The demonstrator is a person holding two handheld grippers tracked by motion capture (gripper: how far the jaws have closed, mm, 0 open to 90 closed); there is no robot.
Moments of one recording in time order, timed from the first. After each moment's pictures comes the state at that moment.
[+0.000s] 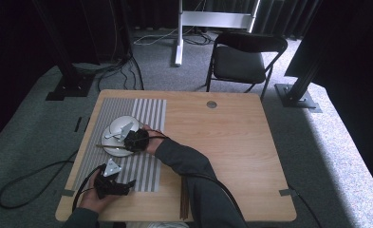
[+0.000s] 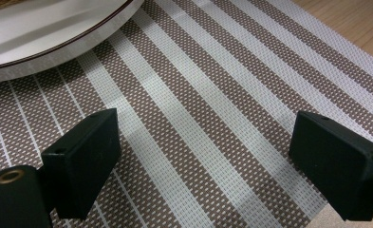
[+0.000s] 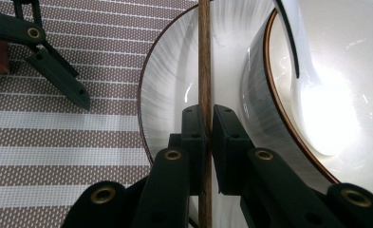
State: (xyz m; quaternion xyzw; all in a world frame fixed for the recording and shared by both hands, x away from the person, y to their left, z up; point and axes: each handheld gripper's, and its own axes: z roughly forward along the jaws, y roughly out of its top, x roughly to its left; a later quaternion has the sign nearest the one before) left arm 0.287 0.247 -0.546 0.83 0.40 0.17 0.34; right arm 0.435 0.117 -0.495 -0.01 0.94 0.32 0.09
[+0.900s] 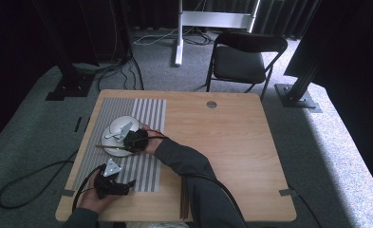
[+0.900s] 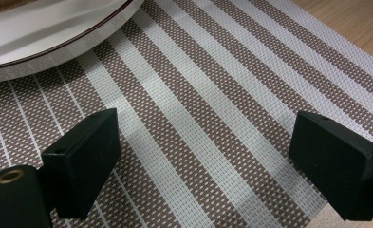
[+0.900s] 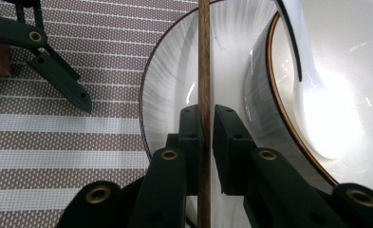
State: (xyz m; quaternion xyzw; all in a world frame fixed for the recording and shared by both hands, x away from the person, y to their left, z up) left arm 0.287 0.247 -0.545 0.83 0.40 0.17 0.34; right arm 0.434 0.118 -0.495 -0.01 0.94 0.32 0.09
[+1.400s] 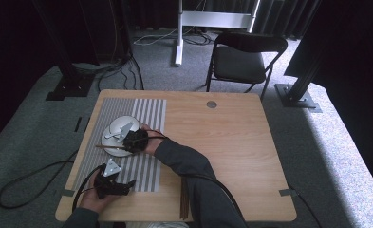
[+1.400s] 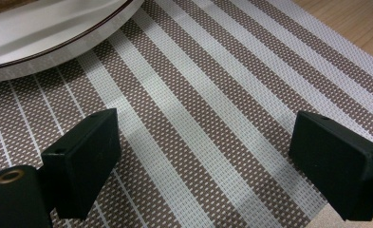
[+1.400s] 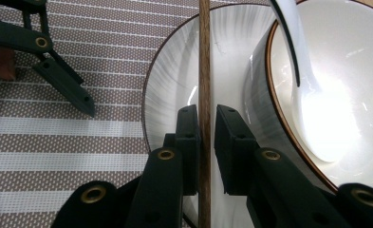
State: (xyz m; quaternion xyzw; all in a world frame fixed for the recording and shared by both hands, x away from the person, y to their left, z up) left arm 0.287 0.247 -0.546 0.83 0.41 0.17 0.34; right arm 0.433 0.118 -0.493 -0.01 0.94 0.33 0.09
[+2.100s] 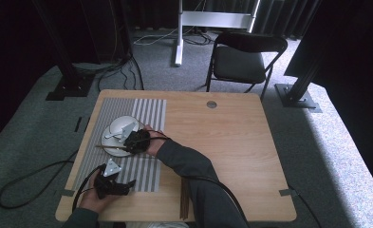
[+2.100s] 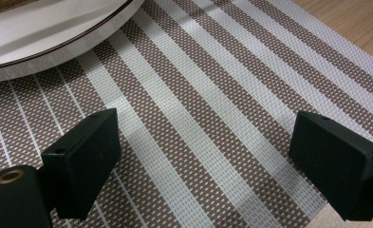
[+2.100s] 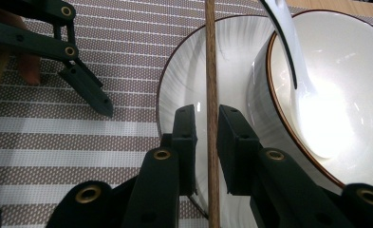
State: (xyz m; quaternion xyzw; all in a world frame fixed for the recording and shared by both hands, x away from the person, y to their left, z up) left arm 0.287 0.247 -0.546 0.83 0.41 0.17 0.34; right arm 0.425 0.108 -0.484 -0.01 0.93 0.34 0.09
